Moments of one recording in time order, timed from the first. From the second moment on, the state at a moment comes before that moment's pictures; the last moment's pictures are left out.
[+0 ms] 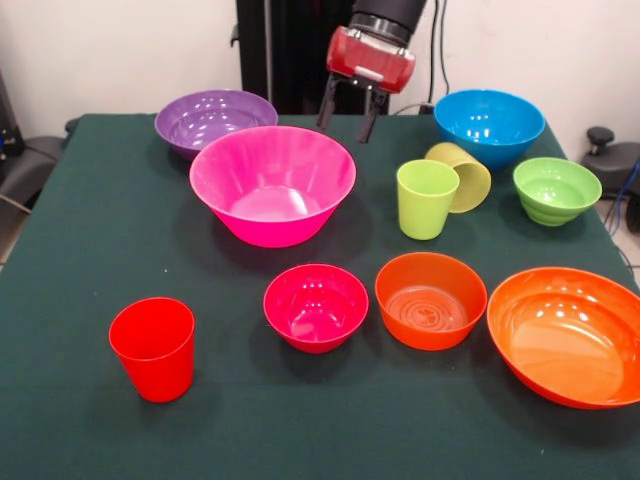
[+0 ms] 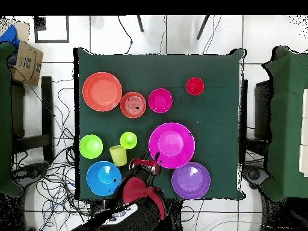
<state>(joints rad) 0.34 -0.38 -0.57 2.03 -0.18 -0.50 2.12</state>
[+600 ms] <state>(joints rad) 0.37 -0.21 -0.63 1.97 -0.13 -0.57 2.12</state>
